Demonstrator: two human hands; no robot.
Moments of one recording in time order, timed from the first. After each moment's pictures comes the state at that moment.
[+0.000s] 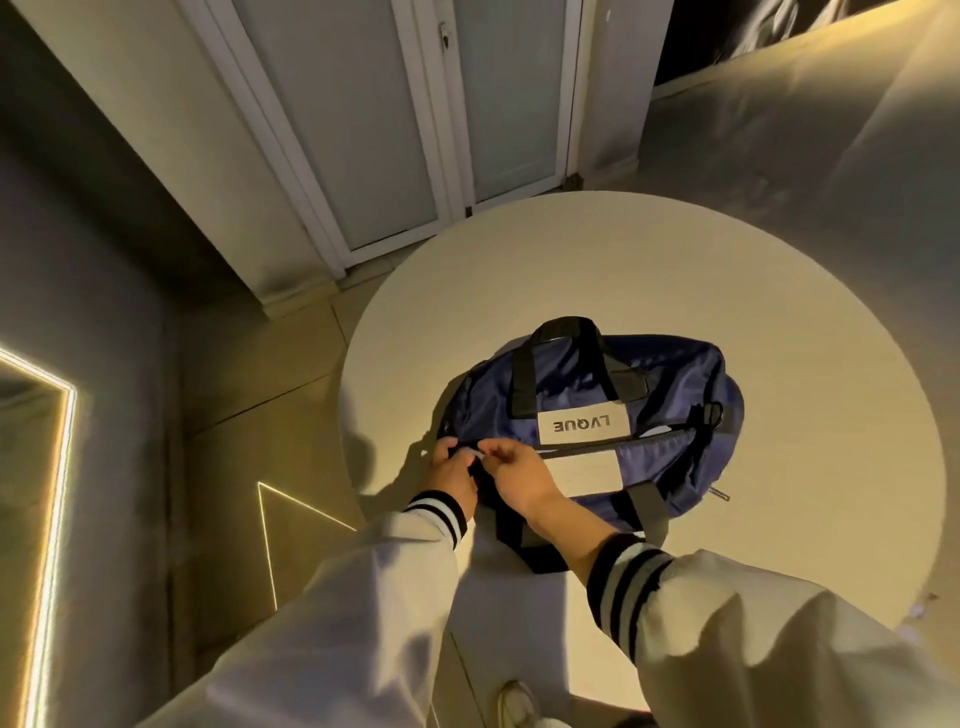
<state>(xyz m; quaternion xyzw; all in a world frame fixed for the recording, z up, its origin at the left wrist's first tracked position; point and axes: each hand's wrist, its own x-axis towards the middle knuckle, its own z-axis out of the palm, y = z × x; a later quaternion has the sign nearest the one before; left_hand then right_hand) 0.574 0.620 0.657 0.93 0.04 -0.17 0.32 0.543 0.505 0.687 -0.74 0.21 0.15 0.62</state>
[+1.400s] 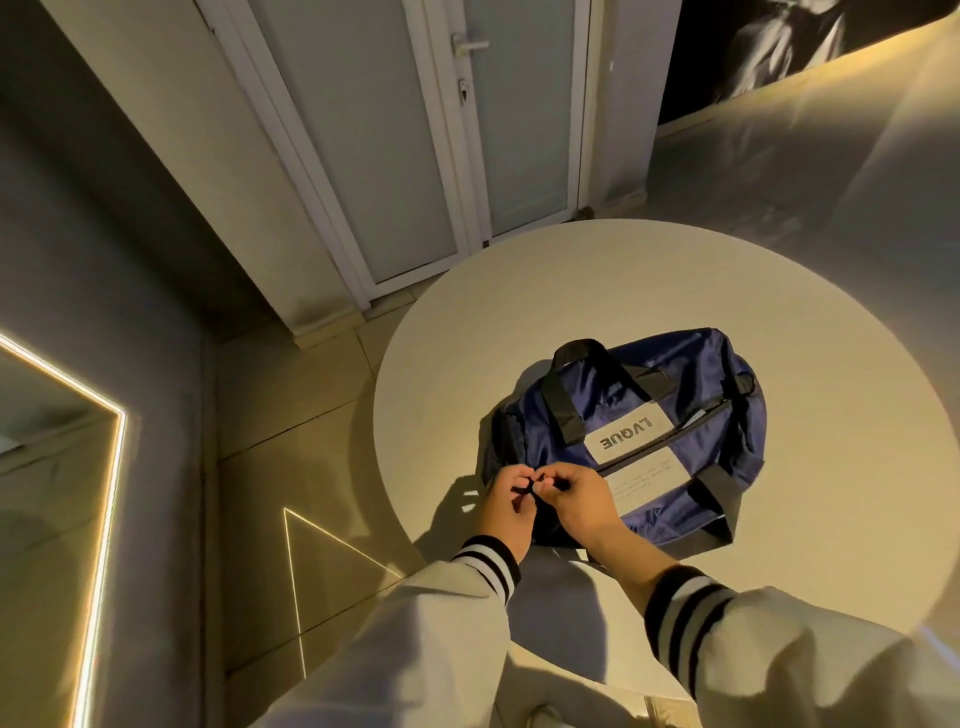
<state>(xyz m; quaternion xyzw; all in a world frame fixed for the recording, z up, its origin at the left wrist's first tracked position) 0.493 0.613 0.693 0.85 0.01 -0.17 0.49 0.484 0.482 0.676 -0.84 0.18 0.06 0.51</state>
